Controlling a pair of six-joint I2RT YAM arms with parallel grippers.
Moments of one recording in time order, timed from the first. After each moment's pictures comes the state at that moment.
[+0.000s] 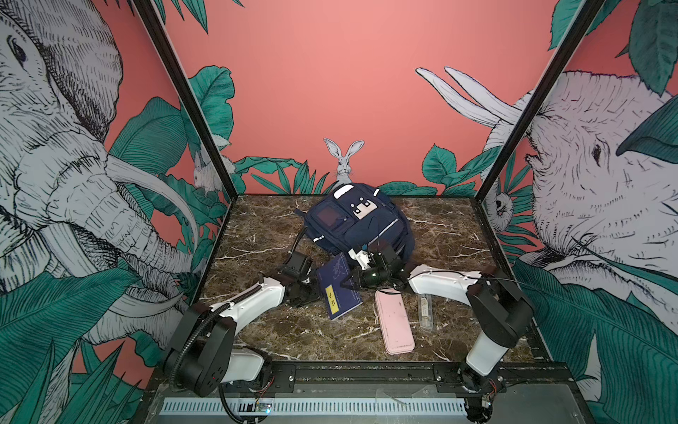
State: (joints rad) left arm -0.48 1.33 0.71 -0.53 0.21 -0.62; right arm 0.75 1.69 0.96 0.04 -0.63 0.73
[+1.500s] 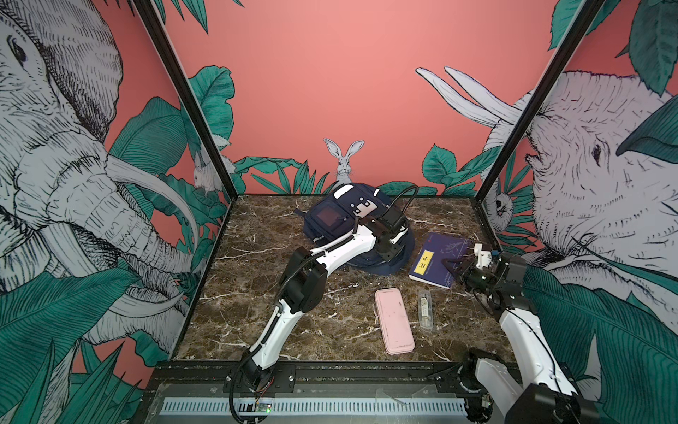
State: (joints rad) left arm -0.87 2.28 2.08 -0.88 -0.01 0.04; right arm -0.26 0.90 0.53 -0.22 -0.84 0.79
